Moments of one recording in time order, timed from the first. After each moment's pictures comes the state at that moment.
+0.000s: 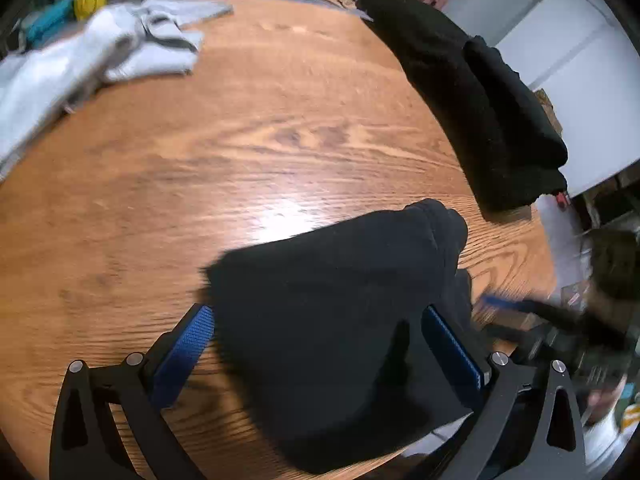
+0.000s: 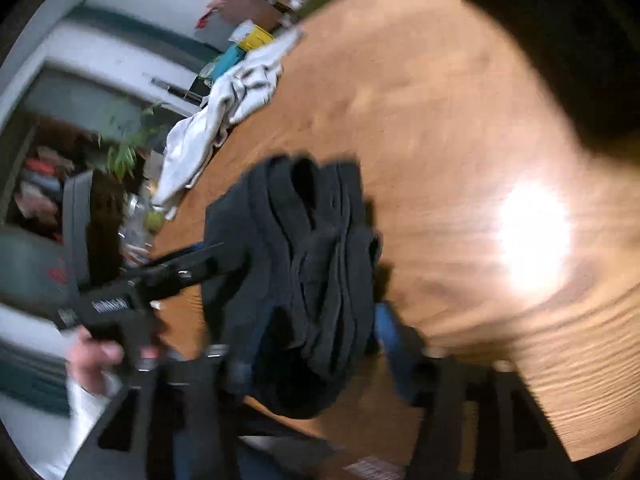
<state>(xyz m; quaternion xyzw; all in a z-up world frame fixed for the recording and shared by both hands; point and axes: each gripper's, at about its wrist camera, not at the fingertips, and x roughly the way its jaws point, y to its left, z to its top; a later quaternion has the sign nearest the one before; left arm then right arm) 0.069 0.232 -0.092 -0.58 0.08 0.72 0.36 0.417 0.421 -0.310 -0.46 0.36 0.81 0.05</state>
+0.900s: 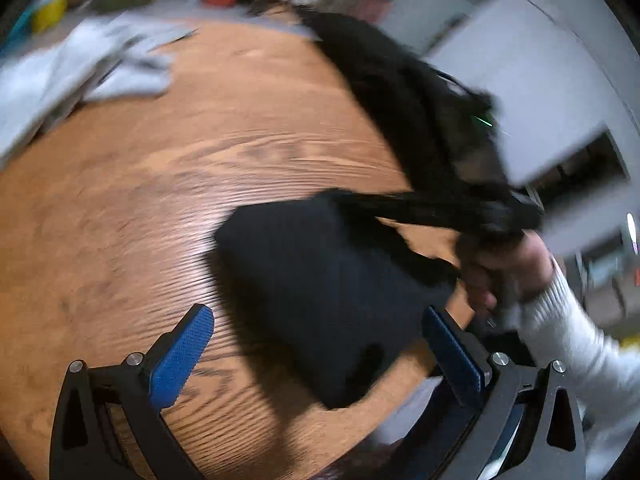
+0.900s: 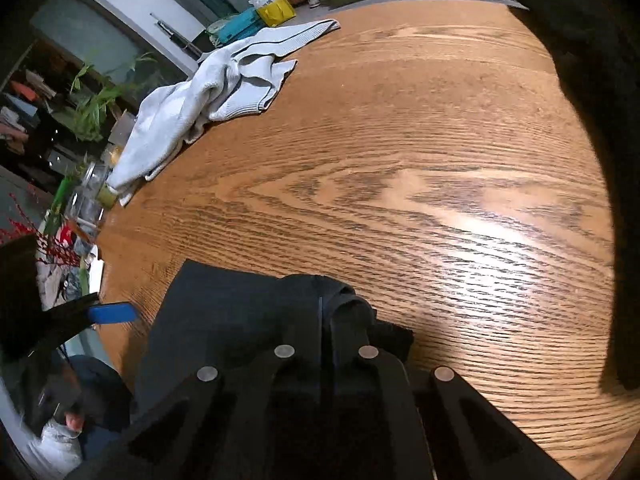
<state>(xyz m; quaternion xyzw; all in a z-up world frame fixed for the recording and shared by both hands) 0.086 0.203 -0.071 -0.54 0.05 0.69 0.48 0.299 0.434 -0.330 -0.53 0.26 0.81 0.02</state>
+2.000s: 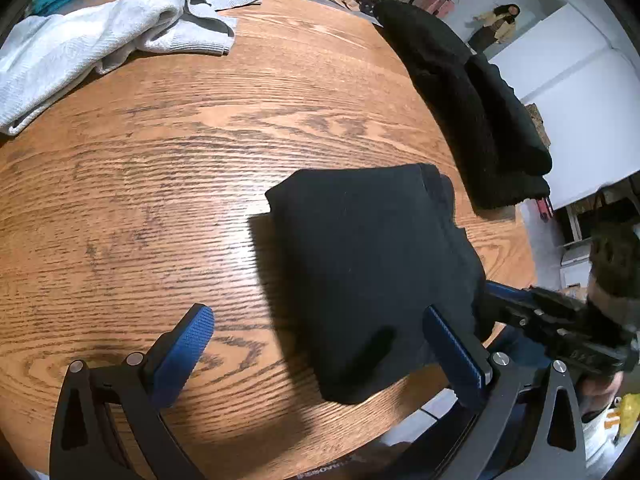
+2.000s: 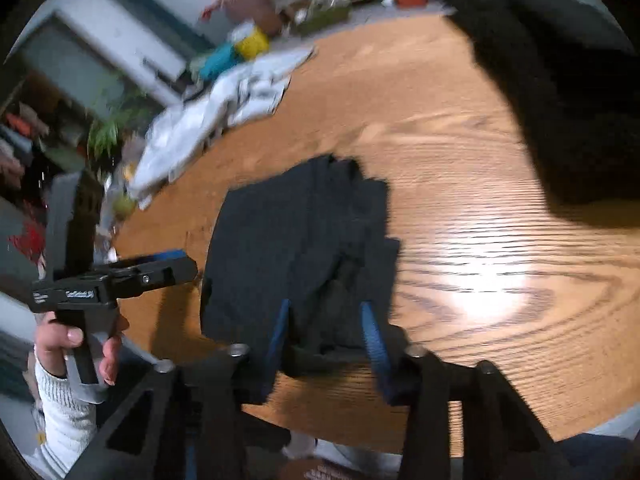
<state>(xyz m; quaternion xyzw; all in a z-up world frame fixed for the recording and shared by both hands) 0.073 0.169 -0.084 -0.60 0.03 0.70 0.38 0.404 0.376 -0.280 -0.49 0.30 0.81 0.07</state>
